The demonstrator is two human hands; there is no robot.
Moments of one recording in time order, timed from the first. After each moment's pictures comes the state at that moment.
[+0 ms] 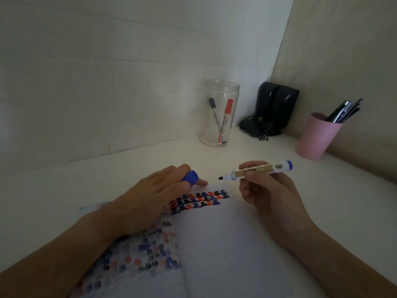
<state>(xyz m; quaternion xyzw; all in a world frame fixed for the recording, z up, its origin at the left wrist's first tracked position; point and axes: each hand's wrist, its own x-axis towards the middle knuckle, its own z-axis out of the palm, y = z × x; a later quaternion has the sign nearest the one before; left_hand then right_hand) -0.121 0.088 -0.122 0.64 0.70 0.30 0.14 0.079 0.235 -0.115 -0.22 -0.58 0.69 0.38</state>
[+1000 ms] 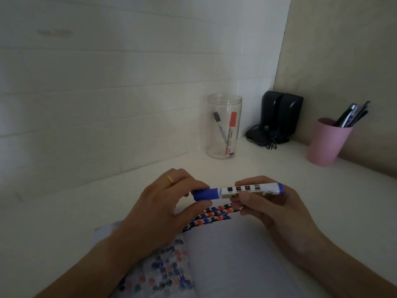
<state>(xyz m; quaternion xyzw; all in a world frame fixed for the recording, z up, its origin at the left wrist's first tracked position) -0.111 0.093 -0.112 0.66 0.65 0.34 -0.15 0.081 0.225 -0.108 -0.18 -0.64 0.66 0.35</state>
